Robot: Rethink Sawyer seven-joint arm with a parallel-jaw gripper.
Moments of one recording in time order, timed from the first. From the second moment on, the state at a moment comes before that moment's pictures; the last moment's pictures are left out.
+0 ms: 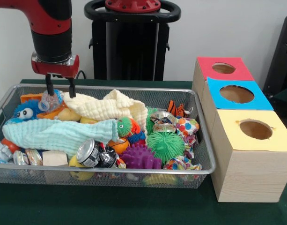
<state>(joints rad) -0.86 -0.65 0.38 1.74 -0.64 0.71 1.78</state>
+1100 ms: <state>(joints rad) -0.85 -0.67 0.38 1.73 -0.69 0.71 1.78</state>
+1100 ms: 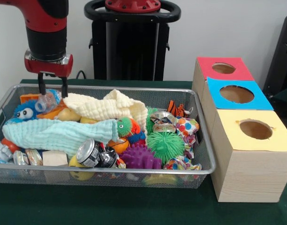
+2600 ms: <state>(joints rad) -0.87 -0.60 0.38 1.64 -0.79 0.71 1.78</state>
